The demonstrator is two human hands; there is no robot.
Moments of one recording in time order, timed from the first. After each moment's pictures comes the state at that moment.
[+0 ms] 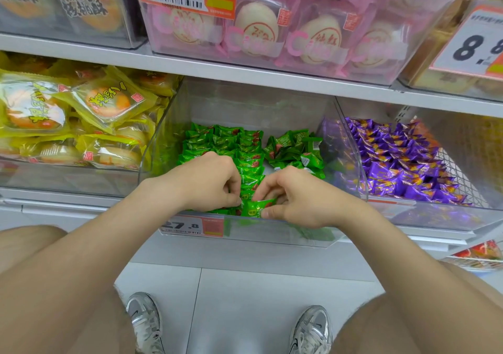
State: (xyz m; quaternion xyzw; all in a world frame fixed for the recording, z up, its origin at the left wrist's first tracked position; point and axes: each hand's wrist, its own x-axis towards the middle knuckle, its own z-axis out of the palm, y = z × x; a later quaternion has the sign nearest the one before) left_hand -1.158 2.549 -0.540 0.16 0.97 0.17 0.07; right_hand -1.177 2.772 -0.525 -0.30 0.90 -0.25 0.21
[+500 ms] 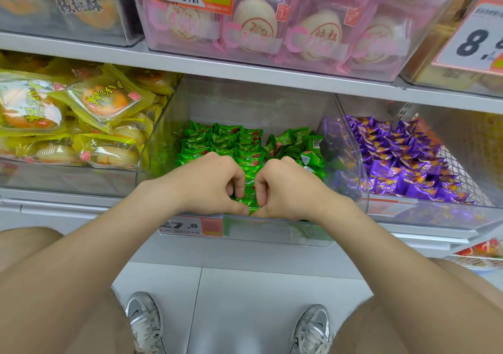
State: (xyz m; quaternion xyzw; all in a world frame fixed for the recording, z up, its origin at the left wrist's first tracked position) left_hand -1.155 2.553 -0.539 0.16 0.97 0.18 0.06; right_hand -1.186 2.750 -0.535 -0.31 0.94 -0.10 0.09
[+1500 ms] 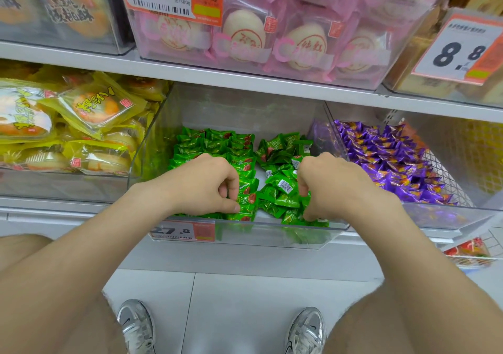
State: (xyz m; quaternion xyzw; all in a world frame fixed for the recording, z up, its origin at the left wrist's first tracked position) left_hand -1.158 2.554 -0.533 0.17 0.96 0.21 0.08; right_hand -1.168 2.794 -0.474 -0.17 0.97 0.10 0.10
